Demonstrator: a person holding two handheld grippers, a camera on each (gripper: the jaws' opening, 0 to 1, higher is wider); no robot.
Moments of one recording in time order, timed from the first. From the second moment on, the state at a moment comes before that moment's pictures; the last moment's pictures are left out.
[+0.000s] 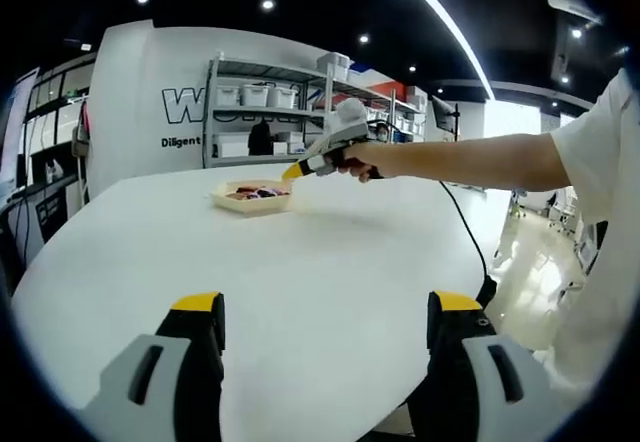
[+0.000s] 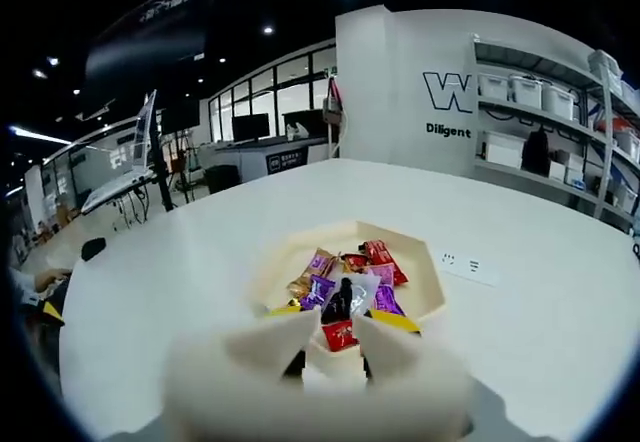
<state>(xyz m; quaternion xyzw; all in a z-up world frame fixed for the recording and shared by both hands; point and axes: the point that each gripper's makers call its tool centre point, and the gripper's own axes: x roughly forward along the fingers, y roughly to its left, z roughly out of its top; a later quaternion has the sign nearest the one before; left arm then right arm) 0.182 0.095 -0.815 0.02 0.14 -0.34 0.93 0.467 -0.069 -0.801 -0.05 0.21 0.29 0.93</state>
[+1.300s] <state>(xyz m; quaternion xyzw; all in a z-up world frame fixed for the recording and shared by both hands) 0.173 0.065 -0.810 0.02 0.14 -0.38 0.91 0.366 -0.061 -0.779 -0.08 0.17 0.35 0.92</state>
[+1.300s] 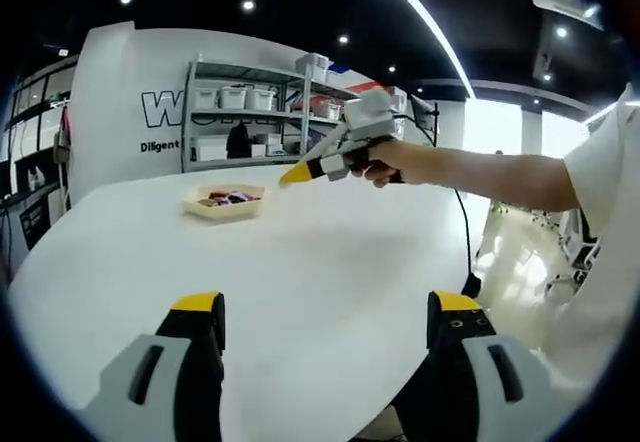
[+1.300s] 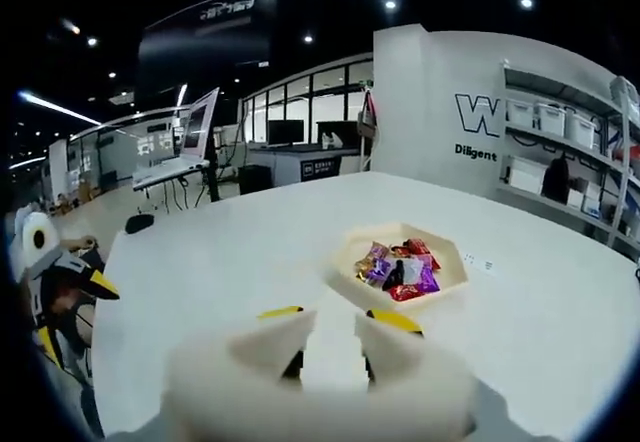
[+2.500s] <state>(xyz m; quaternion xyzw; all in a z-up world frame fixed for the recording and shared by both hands) 0.169 0.034 -0.810 0.03 0.14 -0.44 0.89 0.272 -0.079 -0.782 -0.03 0.15 0.39 0.91</state>
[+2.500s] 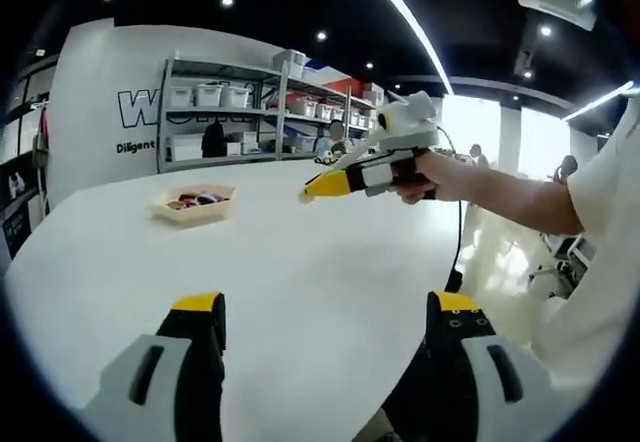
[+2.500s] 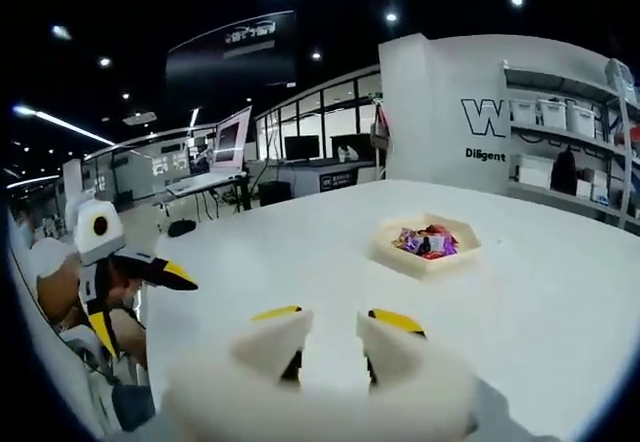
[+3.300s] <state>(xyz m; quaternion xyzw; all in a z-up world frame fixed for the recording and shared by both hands) 0.175 0.005 -0.794 0.00 0.10 -0.53 0.84 0.206 -0.051 -0.773 -0.01 0.15 0.45 0.88</state>
